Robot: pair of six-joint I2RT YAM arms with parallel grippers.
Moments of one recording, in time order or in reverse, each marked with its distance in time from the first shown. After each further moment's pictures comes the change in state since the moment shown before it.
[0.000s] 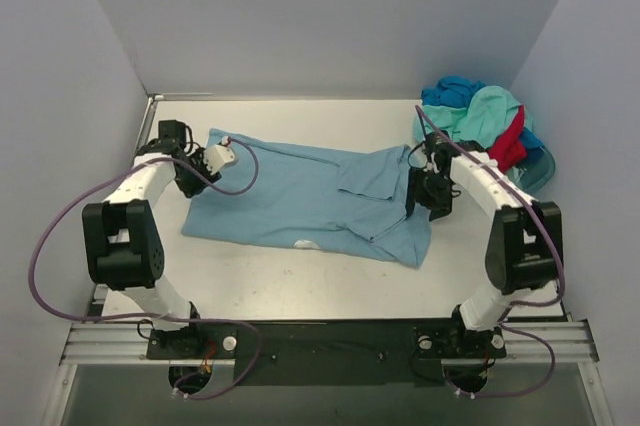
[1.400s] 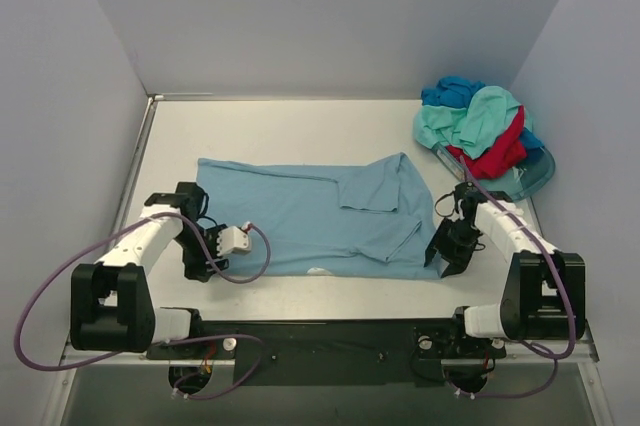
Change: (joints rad) left arm -0.121 -0.406 -0.455 -0.464 0.113 0.332; right arm -0.168 -0.378 -0.549 -0.026 -0.081 0.258
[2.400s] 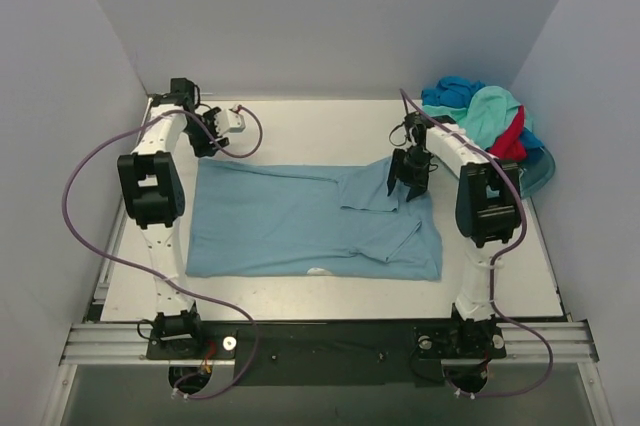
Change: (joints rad) left arm 0.126 0.983 1.270 0.177 0.067 -0.030; right arm 0.191 0.696 0.863 -0.032 0.022 -0.138
